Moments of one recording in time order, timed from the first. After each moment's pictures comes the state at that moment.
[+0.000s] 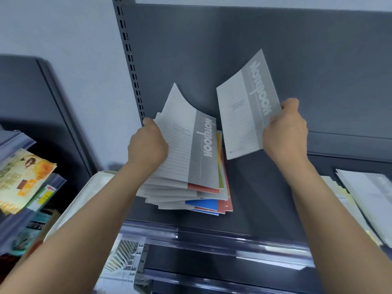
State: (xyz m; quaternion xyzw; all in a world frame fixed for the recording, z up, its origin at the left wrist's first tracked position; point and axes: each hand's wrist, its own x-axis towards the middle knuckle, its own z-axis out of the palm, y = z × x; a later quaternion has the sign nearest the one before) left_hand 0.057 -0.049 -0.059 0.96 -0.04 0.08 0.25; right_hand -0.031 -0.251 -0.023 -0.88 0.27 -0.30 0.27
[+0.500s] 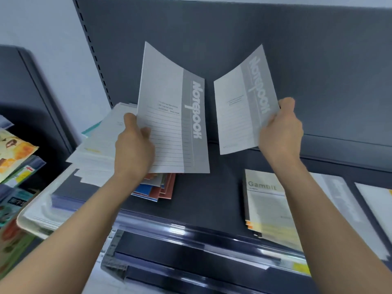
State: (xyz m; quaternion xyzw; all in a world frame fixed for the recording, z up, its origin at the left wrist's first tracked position) left_hand -0.031 -0.162 -0.068 0.89 -0.01 0.20 0.41; right_hand -0.086 -0.389 -0.028 -0.88 0.23 -0.30 0.30
